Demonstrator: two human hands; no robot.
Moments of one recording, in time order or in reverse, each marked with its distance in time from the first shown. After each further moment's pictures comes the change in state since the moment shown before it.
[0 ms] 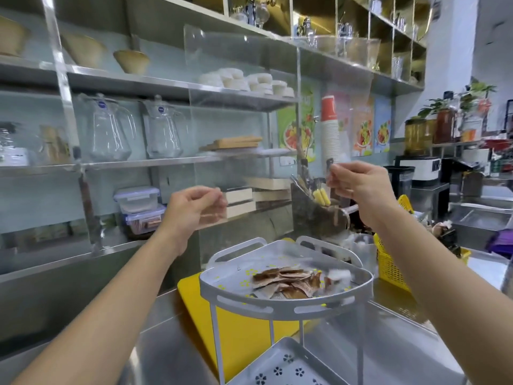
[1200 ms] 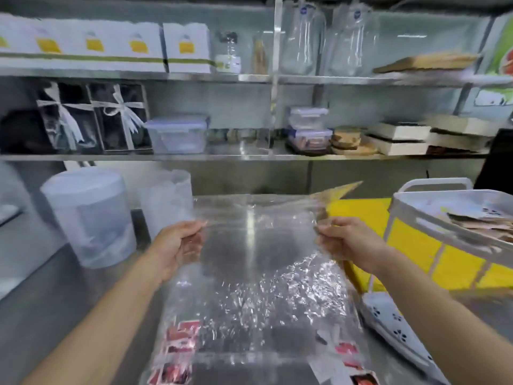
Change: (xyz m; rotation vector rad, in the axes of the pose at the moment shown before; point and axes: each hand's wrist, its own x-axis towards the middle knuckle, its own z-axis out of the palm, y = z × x) left_hand -0.278 -0.045 -0.288 -0.124 0.650 -0.627; right_hand -0.203 0.129 0.250 -0.041 -0.866 0.681
